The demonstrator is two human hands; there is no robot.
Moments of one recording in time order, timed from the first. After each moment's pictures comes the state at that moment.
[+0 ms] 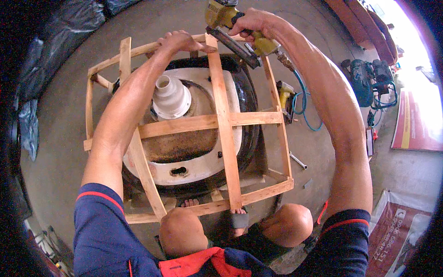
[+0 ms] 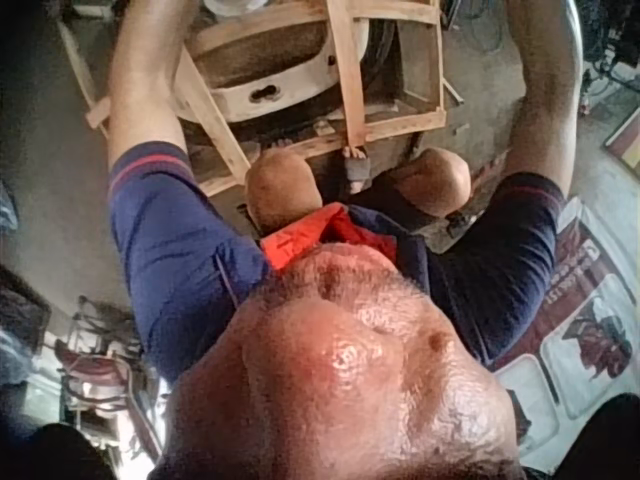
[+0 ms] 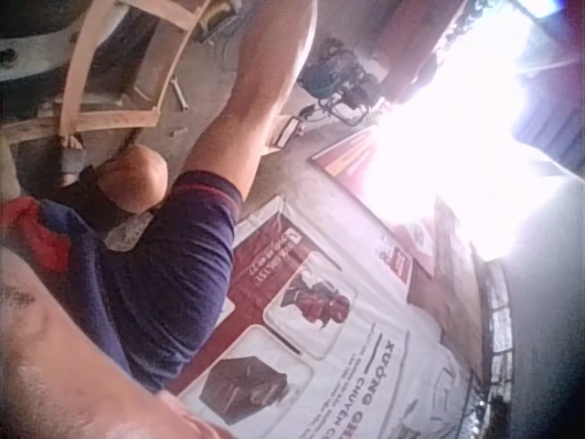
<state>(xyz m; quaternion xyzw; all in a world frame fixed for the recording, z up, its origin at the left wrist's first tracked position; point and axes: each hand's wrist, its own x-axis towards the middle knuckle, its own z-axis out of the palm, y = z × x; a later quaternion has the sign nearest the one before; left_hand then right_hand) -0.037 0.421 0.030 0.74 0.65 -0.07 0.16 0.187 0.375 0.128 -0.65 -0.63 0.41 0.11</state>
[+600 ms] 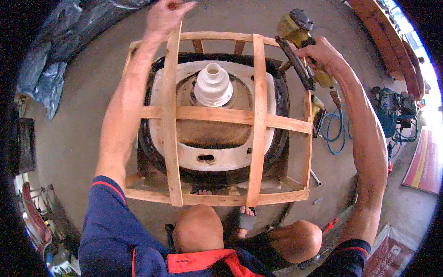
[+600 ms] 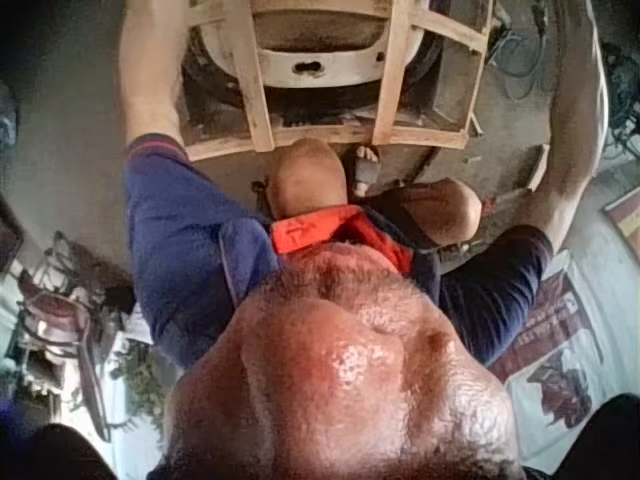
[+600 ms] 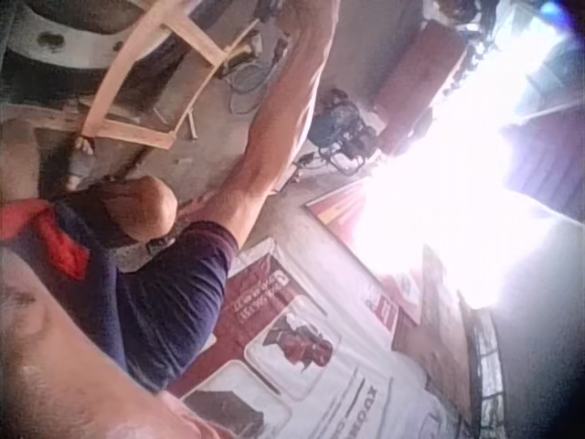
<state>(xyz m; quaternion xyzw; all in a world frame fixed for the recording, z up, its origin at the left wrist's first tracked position) -0.173 0.410 0.103 0.74 0.53 0.37 0.20 0.229 0.300 0.148 -0.72 -0.59 0.32 0.17</state>
